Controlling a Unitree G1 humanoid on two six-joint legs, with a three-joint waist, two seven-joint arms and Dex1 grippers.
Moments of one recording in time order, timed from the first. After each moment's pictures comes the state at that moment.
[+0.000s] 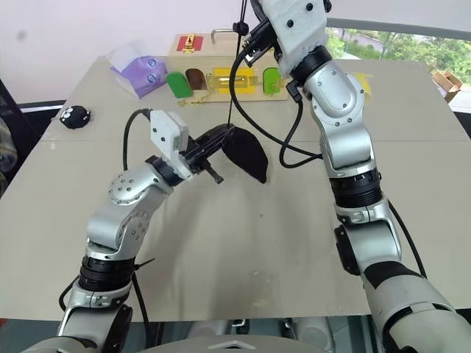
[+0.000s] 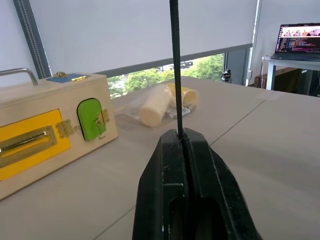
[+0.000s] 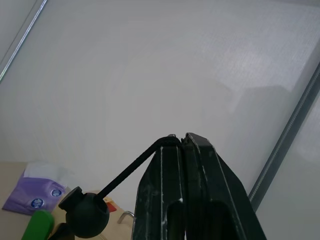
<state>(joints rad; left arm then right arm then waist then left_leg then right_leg) -0.39 0.40 -0.04 -0.31 -0.40 0.36 -0.54 -1.02 -0.21 0.07 0.05 0.01 0.03 0.33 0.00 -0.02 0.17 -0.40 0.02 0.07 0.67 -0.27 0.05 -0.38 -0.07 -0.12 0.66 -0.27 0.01</state>
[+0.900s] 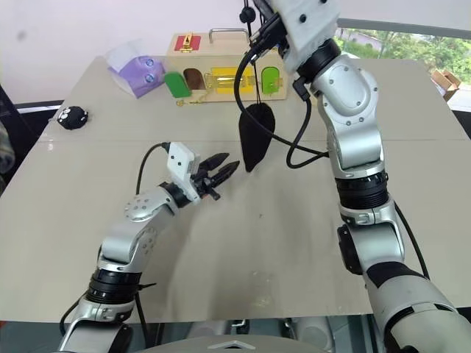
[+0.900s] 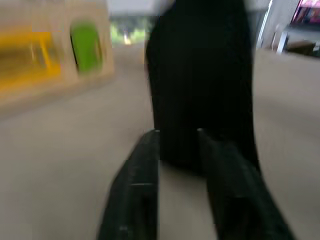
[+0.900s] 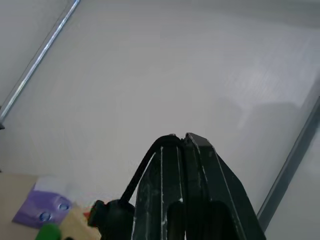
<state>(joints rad) -0.31 0.34 -0.05 -0.19 -0.39 0.35 -0.55 -1.01 -0.23 0.05 -0.03 0.07 0.02 0.42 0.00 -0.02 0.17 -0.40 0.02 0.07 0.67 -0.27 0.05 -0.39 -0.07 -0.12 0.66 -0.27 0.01</state>
